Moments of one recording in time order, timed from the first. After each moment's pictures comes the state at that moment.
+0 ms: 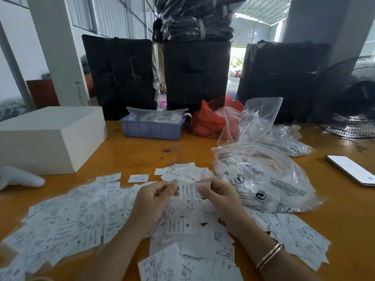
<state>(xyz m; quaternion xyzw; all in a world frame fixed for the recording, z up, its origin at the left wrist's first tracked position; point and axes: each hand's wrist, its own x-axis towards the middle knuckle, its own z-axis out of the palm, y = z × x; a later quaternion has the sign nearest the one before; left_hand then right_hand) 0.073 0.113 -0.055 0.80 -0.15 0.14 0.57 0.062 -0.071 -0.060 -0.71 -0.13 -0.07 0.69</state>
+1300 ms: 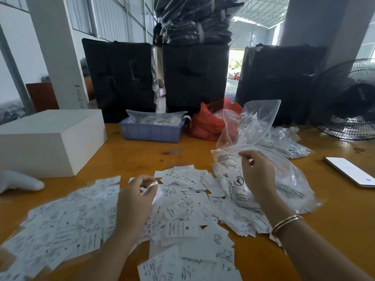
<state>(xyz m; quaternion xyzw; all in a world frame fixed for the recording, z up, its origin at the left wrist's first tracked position) 0.088 0.132 -0.062 0.85 -0.03 0.29 0.44 0.099 -0.136 -0.023 -0.84 0.07 -0.39 0.37</state>
